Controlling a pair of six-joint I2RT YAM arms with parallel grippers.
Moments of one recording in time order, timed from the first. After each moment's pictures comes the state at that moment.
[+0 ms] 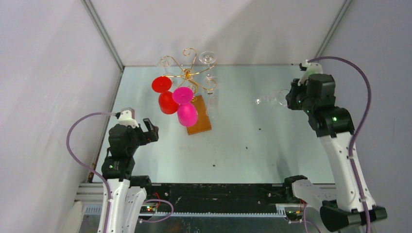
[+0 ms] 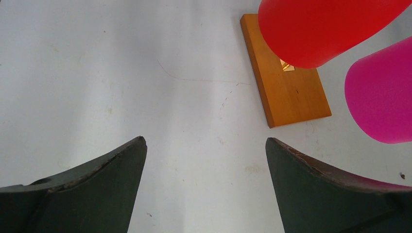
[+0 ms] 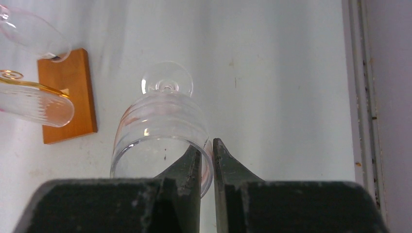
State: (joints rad) left arm 0.03 0.46 0.58 -0.56 0.09 -0.22; right arm 0.18 1.07 1.38 -0.86 0.07 0.16
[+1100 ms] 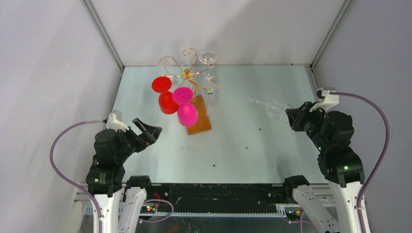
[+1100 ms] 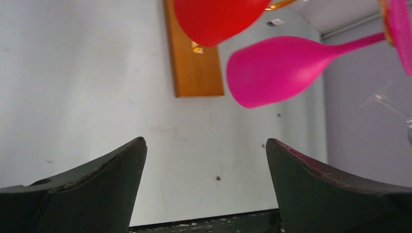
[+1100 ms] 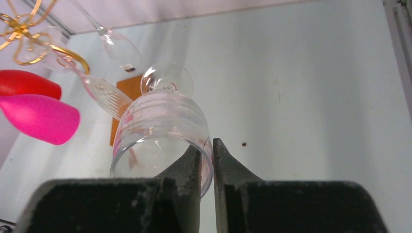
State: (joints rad) left arm 0.03 0.45 0.89 -0.91 0.25 -0.58; right arm 0.18 0.65 1.11 -0.72 -0.05 0.29
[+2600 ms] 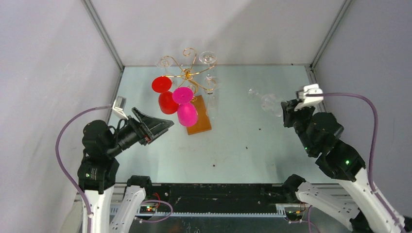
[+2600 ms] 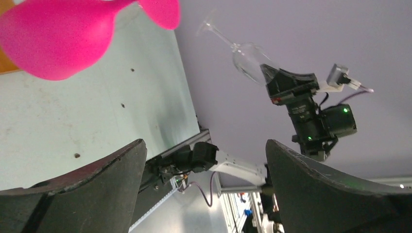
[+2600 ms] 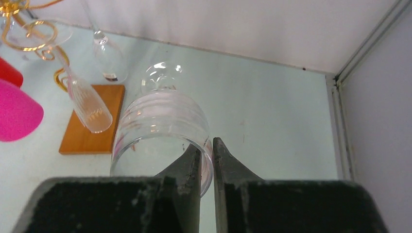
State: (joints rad) left arm -0.04 0.51 1.03 -0.71 0.74 -0.99; right arm 0.66 0.68 1.13 -0.58 0.46 0.06
